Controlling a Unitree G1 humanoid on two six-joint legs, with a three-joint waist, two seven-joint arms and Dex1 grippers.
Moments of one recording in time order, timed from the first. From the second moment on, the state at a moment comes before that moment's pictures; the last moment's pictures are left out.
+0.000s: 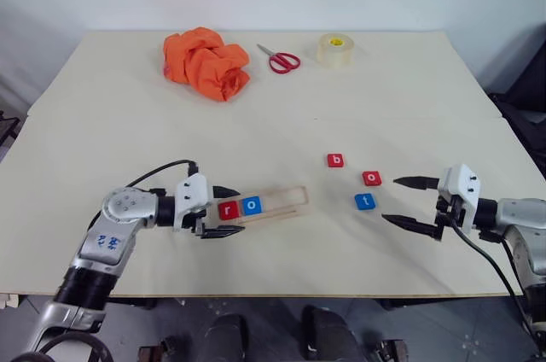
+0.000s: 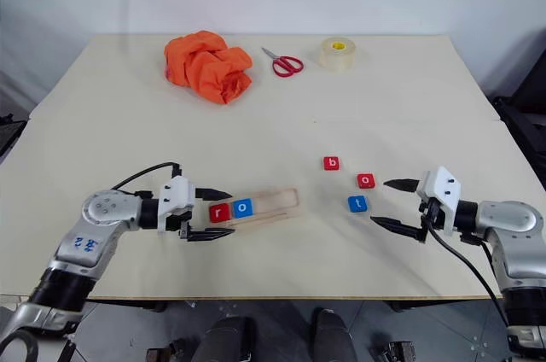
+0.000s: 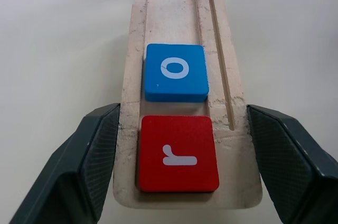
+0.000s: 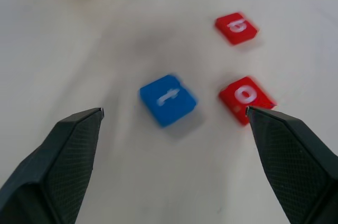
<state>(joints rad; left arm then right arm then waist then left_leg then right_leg) -0.42 0.64 -0.16 0.11 -0.22 0.04 -1.14 -0.19 -0.85 -0.18 0.18 0.36 0.02 1.26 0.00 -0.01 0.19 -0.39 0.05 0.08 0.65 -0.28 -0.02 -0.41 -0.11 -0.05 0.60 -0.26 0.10</state>
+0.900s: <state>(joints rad) -0.49 0.56 -0.23 0.23 -0.13 -0.03 -1.22 -0.03 -0.86 -0.29 -0.03 0.44 0.07 1.21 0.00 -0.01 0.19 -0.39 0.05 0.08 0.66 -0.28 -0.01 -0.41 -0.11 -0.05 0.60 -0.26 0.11</state>
